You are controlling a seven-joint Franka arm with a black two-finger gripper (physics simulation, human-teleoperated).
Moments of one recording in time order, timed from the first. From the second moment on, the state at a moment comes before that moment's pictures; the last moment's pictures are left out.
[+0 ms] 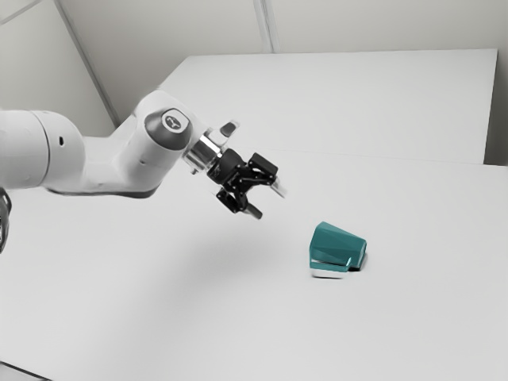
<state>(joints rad) 0.08 0.17 -0.22 -2.00 -0.86 2.05 0.20</state>
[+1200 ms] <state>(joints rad) 0.07 0.50 -0.34 -1.89 -1.17 2.14 0.80</state>
